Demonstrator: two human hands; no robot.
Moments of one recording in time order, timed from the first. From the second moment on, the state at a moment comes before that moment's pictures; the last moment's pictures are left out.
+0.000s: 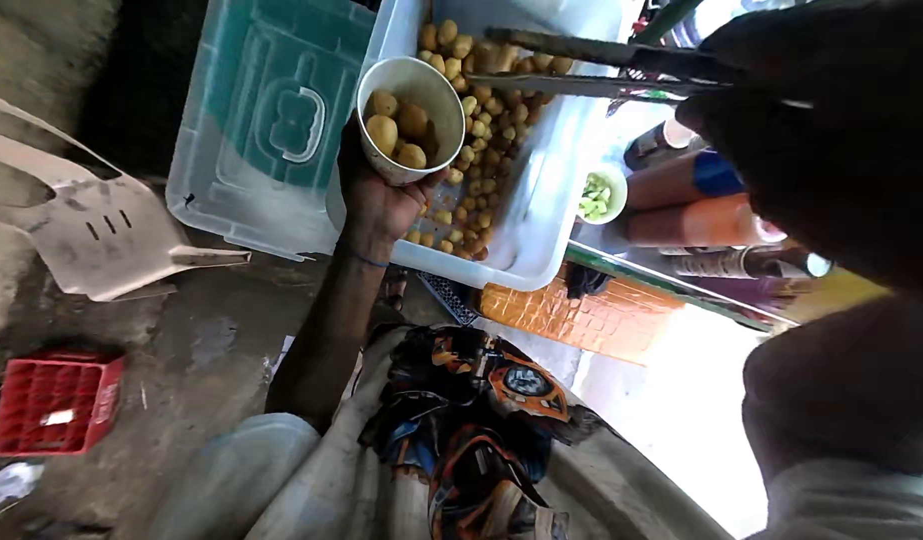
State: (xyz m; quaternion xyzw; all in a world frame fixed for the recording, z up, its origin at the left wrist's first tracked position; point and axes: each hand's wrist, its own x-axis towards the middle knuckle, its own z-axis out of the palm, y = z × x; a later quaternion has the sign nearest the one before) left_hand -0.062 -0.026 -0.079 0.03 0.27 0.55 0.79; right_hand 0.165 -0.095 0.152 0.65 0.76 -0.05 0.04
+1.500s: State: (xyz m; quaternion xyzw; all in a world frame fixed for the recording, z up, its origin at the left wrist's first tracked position) left_hand -0.063 -0.027 -0.074 -0.02 0.29 0.55 0.79; right_hand 0.174 -0.061 0.087 0.61 0.78 -0.06 0.13
